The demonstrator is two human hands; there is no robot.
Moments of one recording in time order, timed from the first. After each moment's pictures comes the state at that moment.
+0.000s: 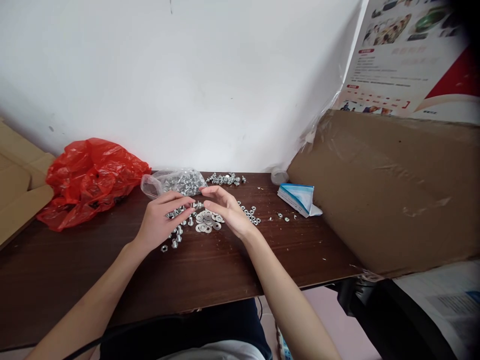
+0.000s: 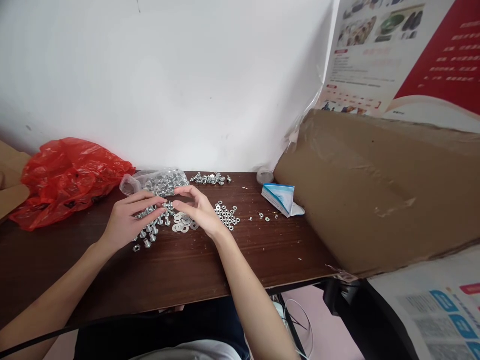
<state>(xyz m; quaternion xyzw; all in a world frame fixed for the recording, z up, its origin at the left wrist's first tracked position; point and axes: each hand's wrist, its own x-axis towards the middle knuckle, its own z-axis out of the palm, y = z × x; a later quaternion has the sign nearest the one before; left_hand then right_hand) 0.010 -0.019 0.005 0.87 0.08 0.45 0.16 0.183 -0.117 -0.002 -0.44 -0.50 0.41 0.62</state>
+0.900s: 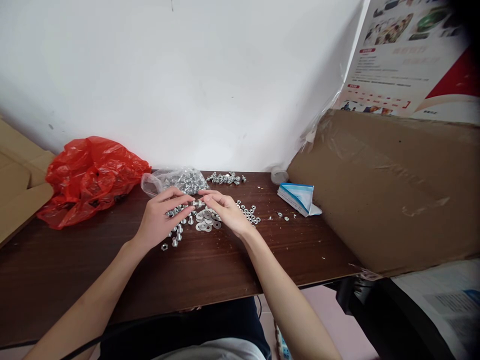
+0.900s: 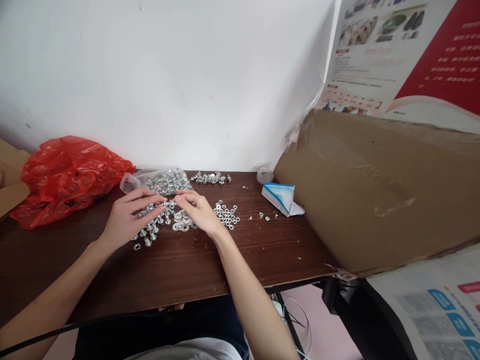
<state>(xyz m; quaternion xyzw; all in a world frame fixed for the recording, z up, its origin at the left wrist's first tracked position) 0.010 -0.020 0.007 0.88 0.08 0.45 0.16 0.183 -0.114 -0.006 -0.50 -0.52 0.36 0.58</state>
